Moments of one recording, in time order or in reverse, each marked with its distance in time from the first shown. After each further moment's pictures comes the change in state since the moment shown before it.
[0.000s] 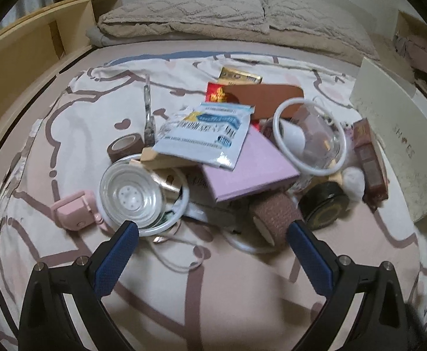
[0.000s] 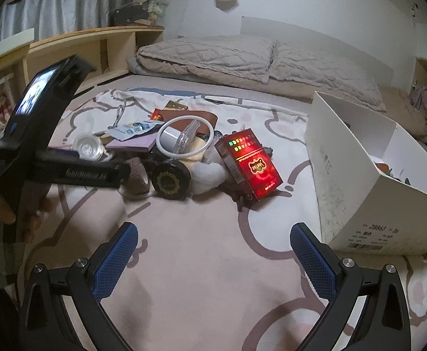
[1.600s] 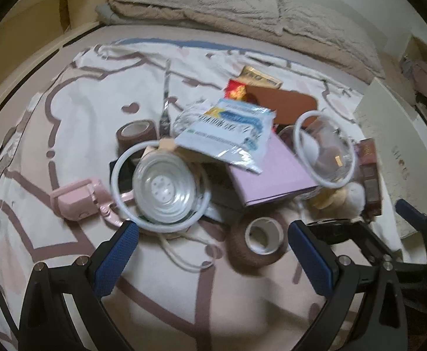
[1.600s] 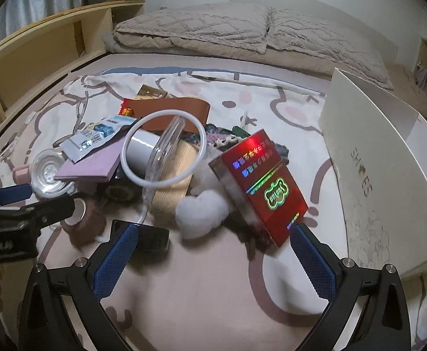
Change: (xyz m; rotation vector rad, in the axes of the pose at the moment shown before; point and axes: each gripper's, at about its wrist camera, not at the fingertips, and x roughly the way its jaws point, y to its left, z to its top) left arm 0.003 0.028 0.007 -0.110 0.056 -0.080; right arm 0.082 0.002 0.047 0.054 0.165 -0.034
